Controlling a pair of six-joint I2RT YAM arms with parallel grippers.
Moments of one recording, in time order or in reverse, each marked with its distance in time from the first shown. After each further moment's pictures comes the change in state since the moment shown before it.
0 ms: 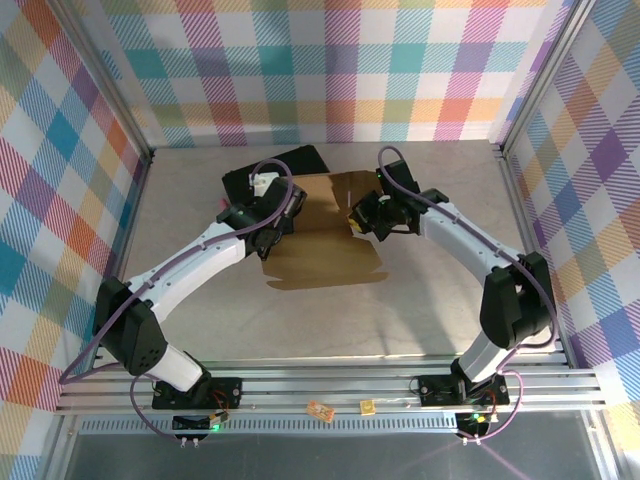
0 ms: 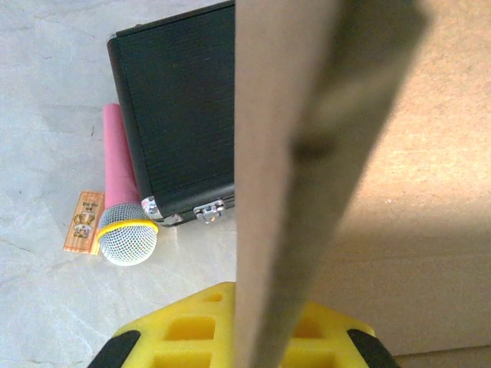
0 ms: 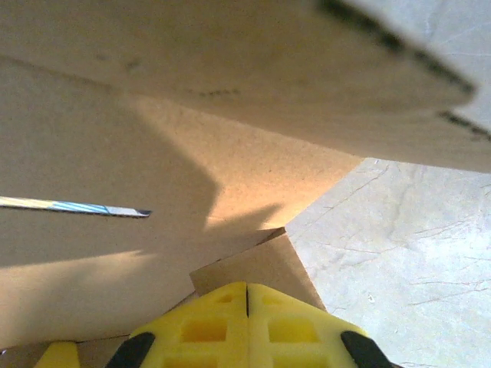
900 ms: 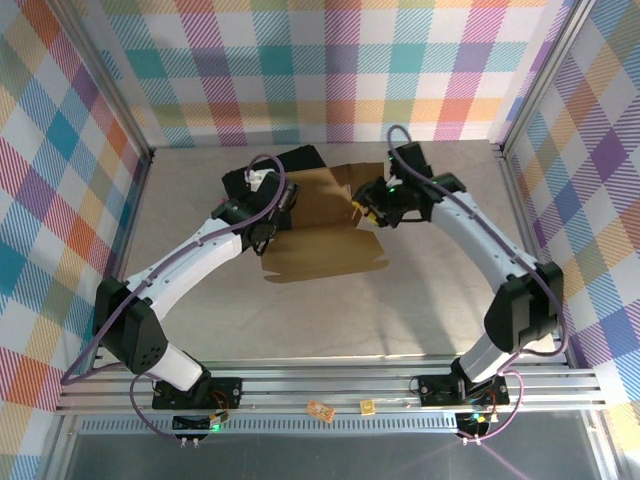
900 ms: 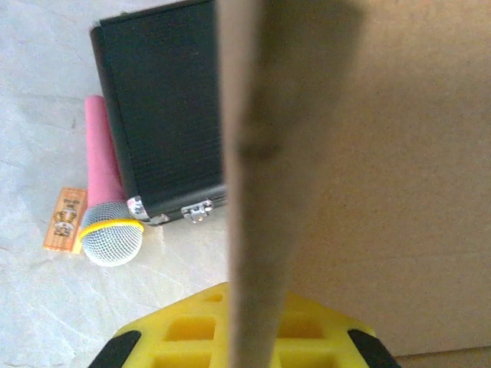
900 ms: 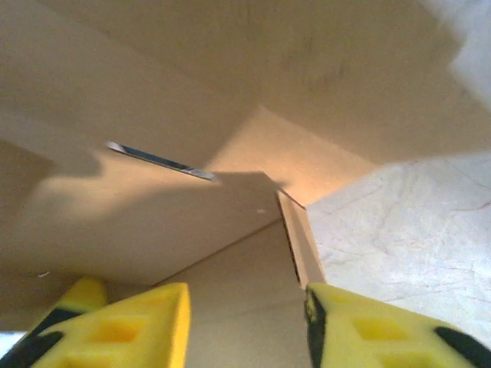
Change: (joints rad) left arm 0.063 0.002 0.014 0.008 0.100 -0.002; right arm -0.079 -0.063 0.154 -0.177 -0.008 -0.235
